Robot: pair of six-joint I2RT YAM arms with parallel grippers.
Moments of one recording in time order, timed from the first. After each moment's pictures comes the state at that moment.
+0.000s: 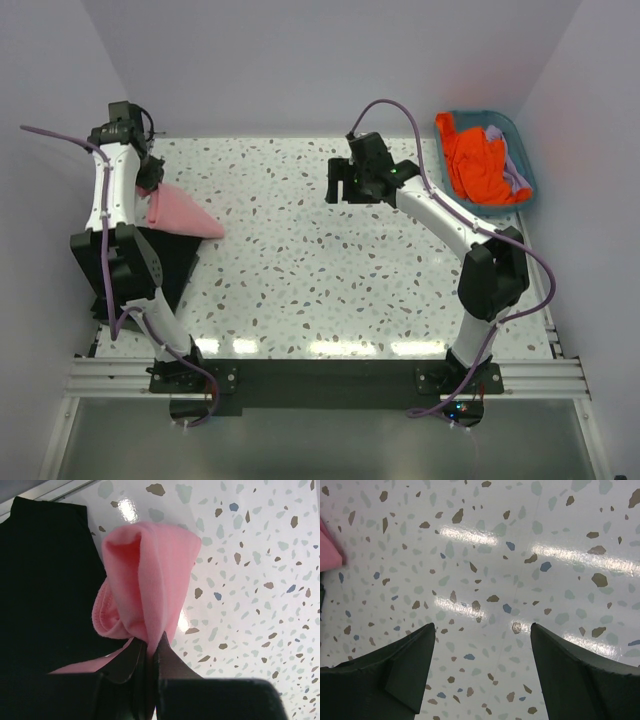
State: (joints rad) left arm 0.23 1.87 1.86 -1.11 -0.27 -0.91; right arm 0.55 1.80 1.59 -0.60 0.02 0.44
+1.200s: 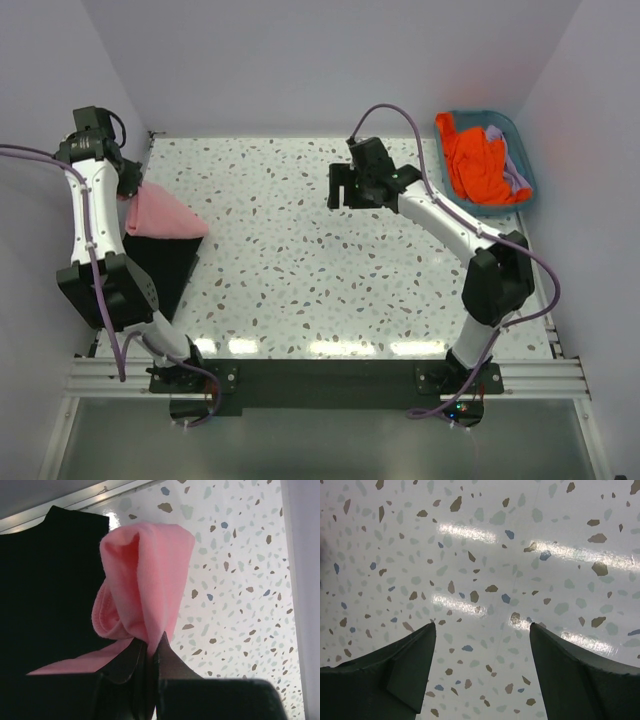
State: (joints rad) left arm 0.33 1.69 1.81 -1.11 -0.22 -0.90; right arm 0.56 1.77 1.55 -0.60 0.03 0.44
